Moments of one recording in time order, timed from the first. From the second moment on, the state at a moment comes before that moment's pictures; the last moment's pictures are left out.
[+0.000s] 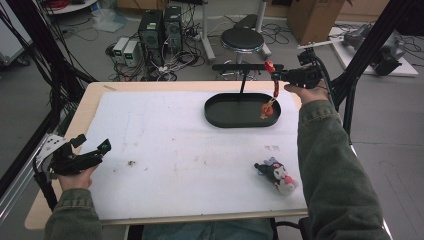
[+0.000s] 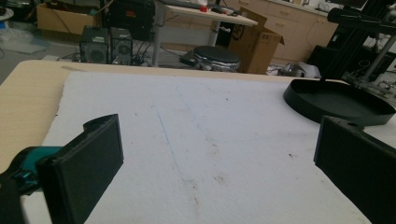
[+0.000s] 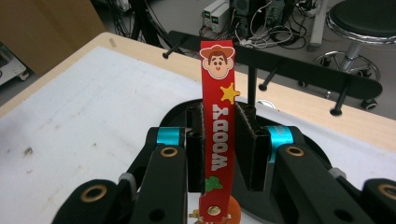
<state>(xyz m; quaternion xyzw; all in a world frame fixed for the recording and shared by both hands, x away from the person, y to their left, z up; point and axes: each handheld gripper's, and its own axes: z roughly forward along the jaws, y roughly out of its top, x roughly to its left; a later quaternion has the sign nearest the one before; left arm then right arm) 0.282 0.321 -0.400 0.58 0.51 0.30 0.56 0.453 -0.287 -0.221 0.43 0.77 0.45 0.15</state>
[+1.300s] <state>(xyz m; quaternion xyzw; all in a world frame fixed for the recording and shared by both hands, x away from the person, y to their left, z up) 0.274 0.331 -0.404 0.57 0.52 0.30 0.56 0.539 -0.224 -0.213 0.46 0.73 0.48 0.17</state>
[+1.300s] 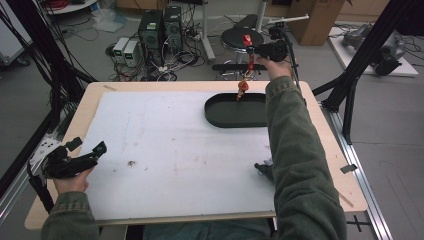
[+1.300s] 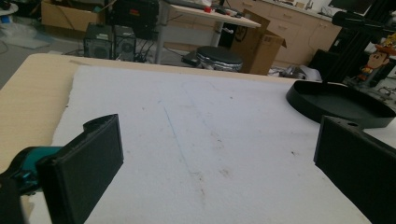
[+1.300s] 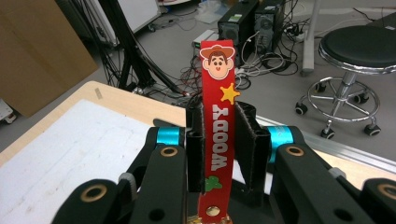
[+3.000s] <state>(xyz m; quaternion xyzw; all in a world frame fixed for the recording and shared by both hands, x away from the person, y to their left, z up) 0.275 0.333 -0.405 0.57 0.52 0.30 0.56 0.555 -0.199 -0.226 0.46 0.73 0.49 0.13</state>
